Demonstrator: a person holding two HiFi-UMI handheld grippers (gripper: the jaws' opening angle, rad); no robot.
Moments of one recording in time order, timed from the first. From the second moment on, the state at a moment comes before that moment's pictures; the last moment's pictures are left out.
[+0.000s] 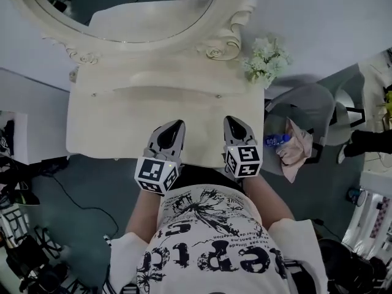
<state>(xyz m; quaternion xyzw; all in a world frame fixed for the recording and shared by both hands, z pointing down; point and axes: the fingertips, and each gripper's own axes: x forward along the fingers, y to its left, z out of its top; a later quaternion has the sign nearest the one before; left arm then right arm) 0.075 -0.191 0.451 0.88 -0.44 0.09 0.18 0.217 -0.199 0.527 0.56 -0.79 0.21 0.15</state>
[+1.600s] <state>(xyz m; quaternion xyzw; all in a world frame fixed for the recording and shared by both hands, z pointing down) 0.063 -0.245 0.514 0.86 -0.44 0.14 0.21 0.204 -0.264 0.640 0.57 -0.73 0.30 0.22</state>
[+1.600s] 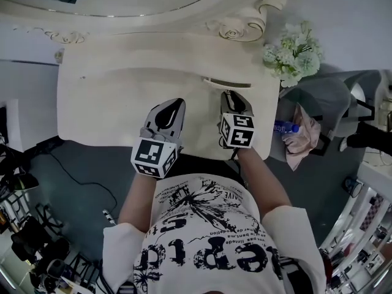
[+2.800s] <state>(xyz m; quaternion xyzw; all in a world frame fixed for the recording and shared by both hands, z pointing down) 0.062 -0.241 0.499 0.88 -0.41 0.13 0.19 0.205 -0.223 0.575 0.59 -0.74 0.29 0.16</state>
